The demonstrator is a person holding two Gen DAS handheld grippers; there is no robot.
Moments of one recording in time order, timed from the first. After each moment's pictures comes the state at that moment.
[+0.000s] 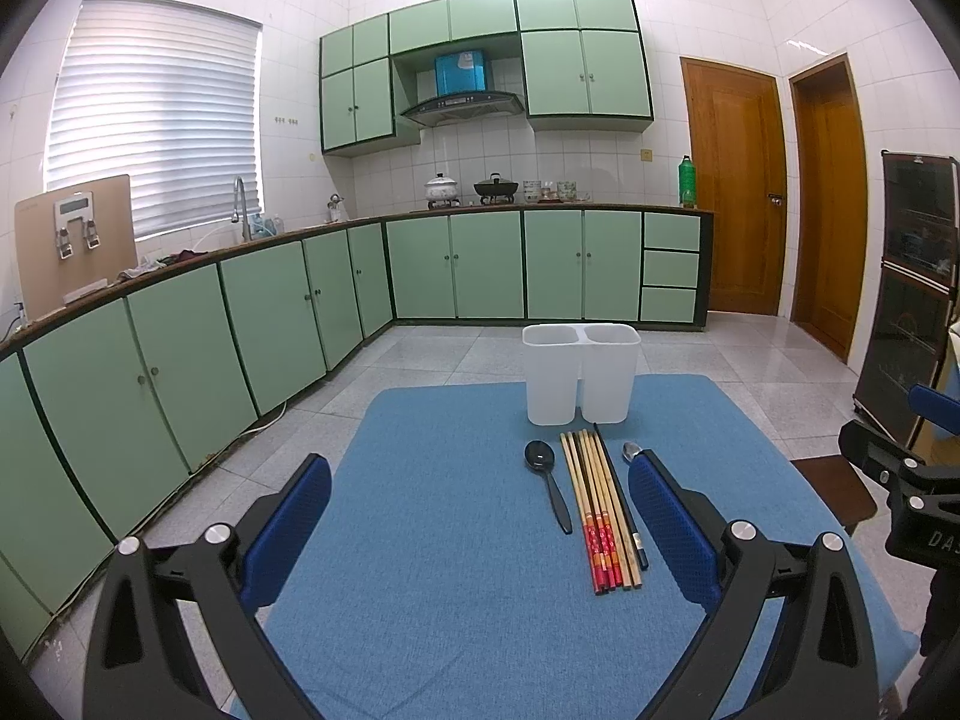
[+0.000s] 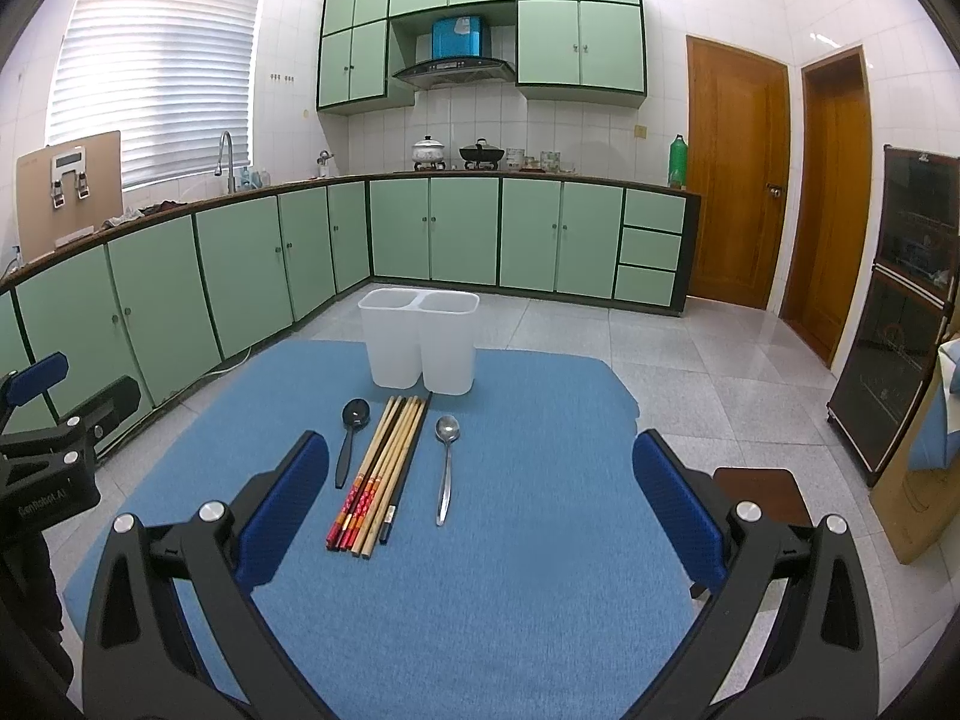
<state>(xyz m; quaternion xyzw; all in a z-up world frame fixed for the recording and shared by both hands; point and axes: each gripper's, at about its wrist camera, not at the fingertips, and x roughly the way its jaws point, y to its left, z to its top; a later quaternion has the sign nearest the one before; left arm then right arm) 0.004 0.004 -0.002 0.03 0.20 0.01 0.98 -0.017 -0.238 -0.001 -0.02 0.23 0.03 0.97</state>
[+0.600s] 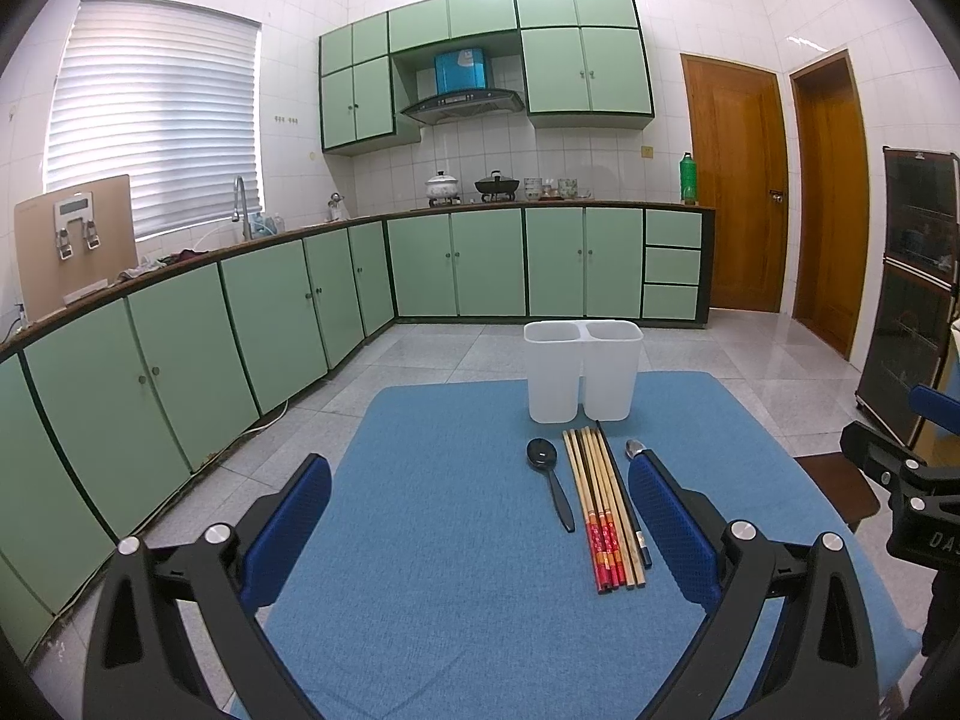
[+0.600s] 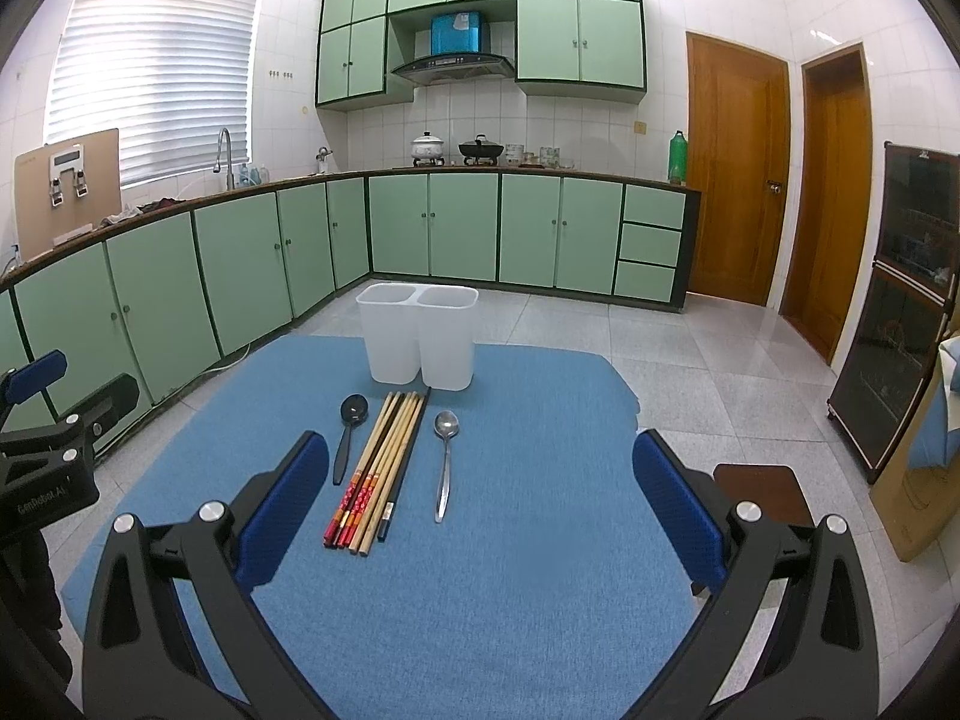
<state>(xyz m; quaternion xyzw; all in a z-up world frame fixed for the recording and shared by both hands) 0.004 0.005 -0.004 0.04 0.20 0.01 0.98 -0.016 -0.239 -0.003 -0.02 0.23 0.03 0.97</state>
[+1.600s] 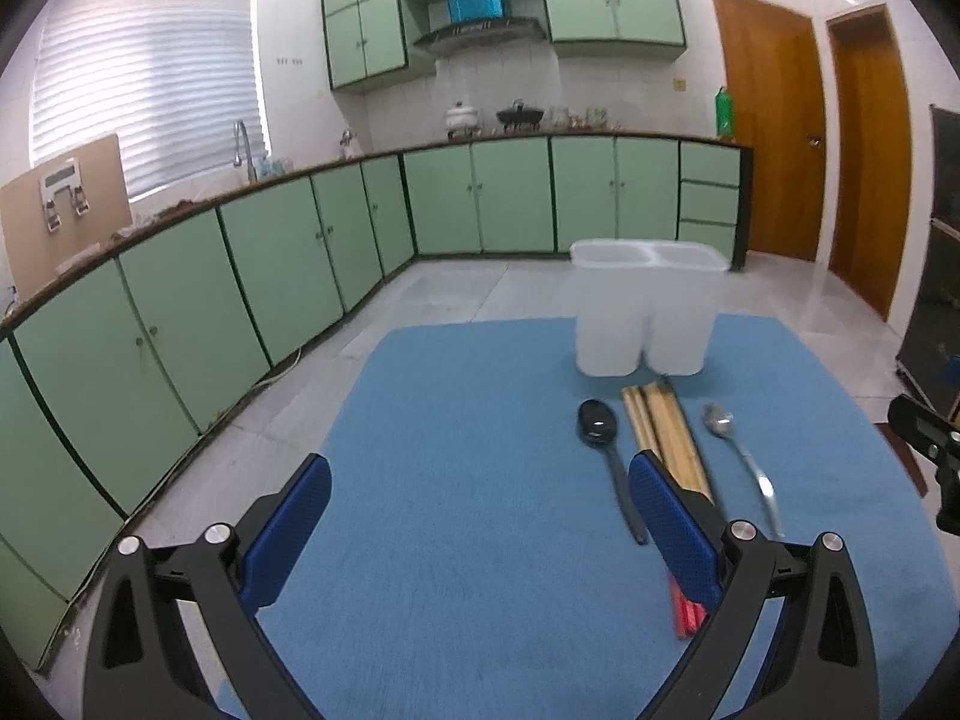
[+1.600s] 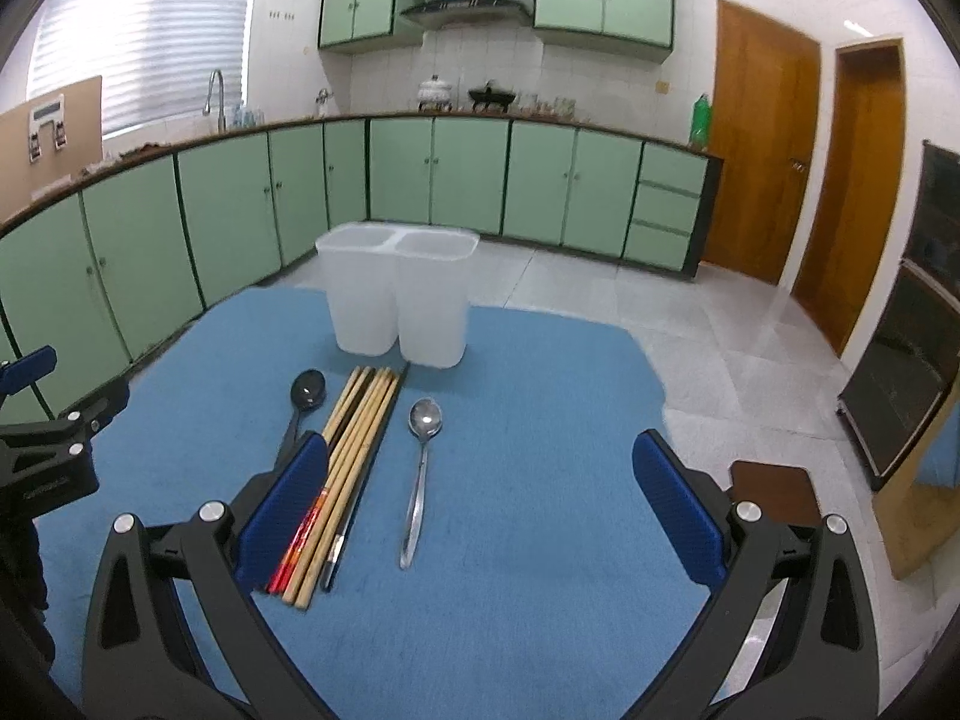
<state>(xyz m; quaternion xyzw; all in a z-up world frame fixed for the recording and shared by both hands) 0.125 0.016 -0.066 0.05 0.29 0.05 0.95 0.102 -0.234 -0.057 -0.04 0.30 0.04 0.95</state>
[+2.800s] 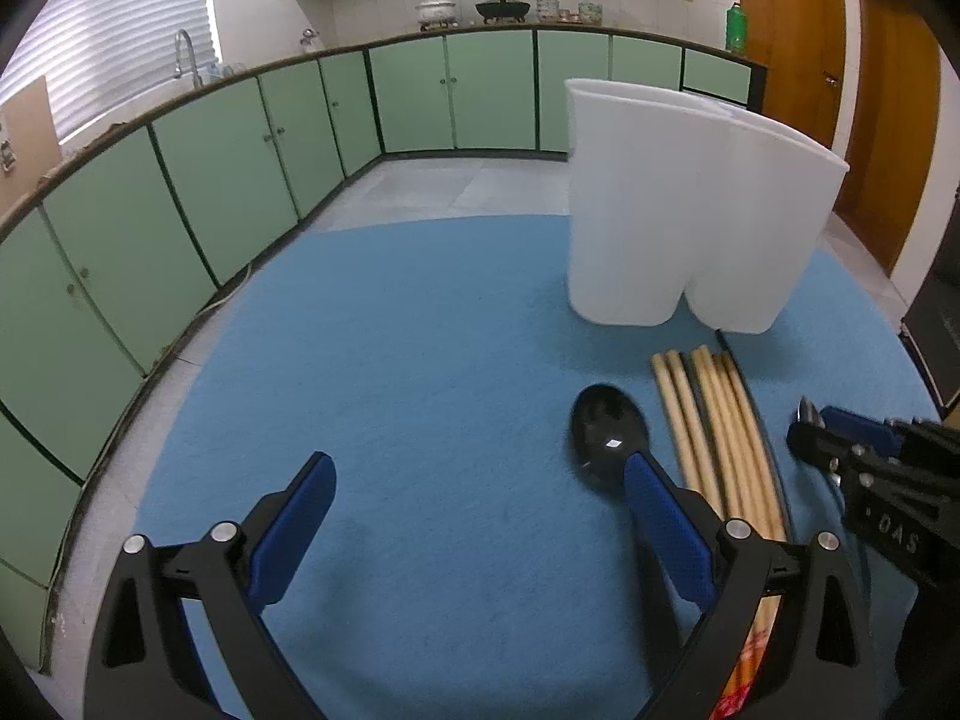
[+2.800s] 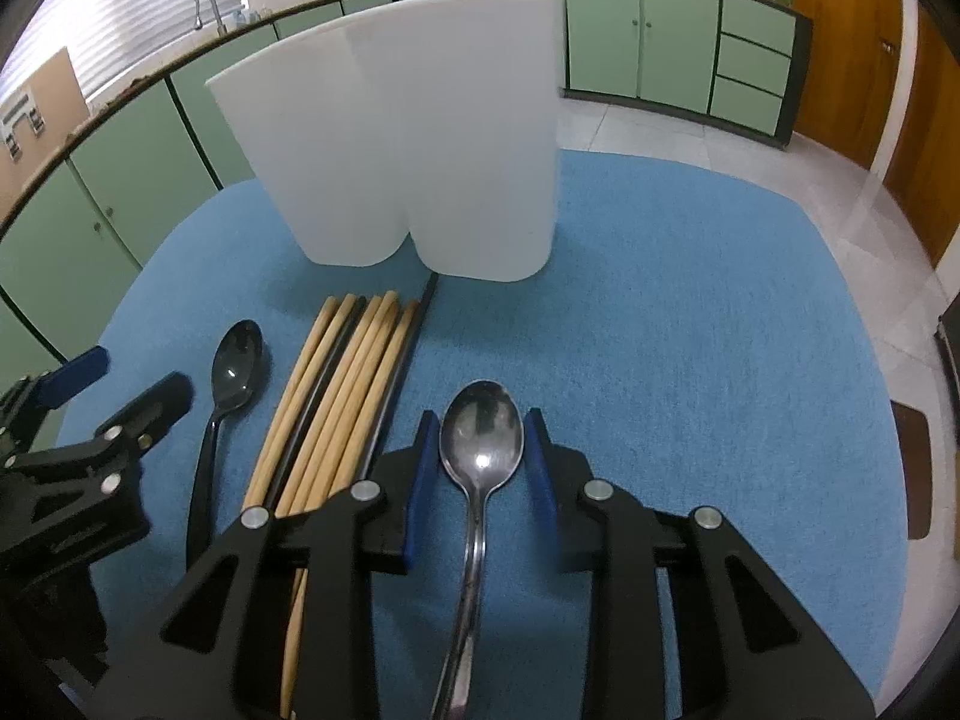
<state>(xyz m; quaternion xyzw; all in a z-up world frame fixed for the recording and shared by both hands) 0.274 -0.002 -0.136 0.03 0.41 0.02 0.91 0.252 -0.208 -0.147 0.01 0.47 0.11 0.88</state>
